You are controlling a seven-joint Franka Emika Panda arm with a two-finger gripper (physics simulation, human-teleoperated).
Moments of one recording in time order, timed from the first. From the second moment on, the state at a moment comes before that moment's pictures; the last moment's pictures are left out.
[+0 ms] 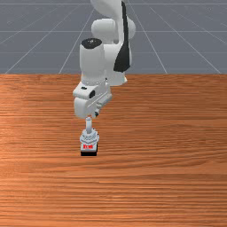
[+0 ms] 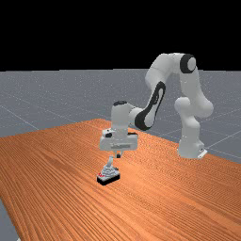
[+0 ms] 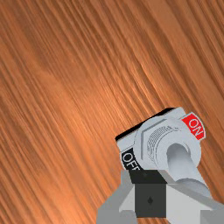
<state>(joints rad) -0.04 0.35 -0.09 -2.18 0.04 2.57 -0.44</state>
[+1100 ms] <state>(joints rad) -0.02 0.34 -0.07 -2.23 0.06 2.65 -0.40</state>
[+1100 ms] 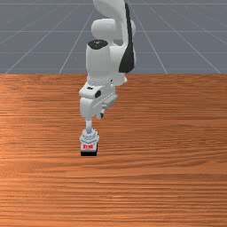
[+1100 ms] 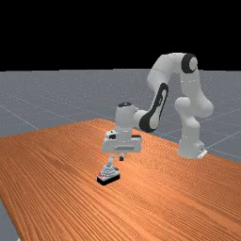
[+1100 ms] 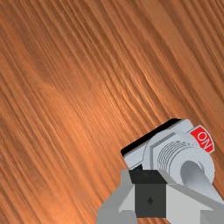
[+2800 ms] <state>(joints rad) -0.05 0.35 -0.10 -2.23 0.07 2.68 -0.40</state>
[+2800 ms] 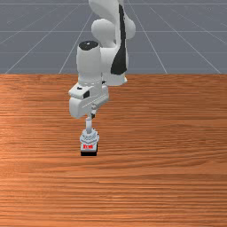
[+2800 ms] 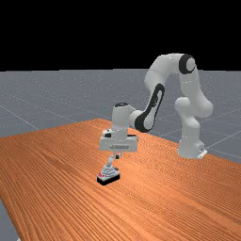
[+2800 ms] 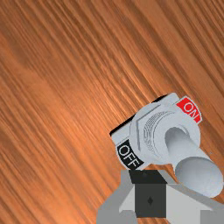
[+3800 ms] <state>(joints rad) -0.15 0.44 -0.03 -2.00 0.17 2.39 -0.69</state>
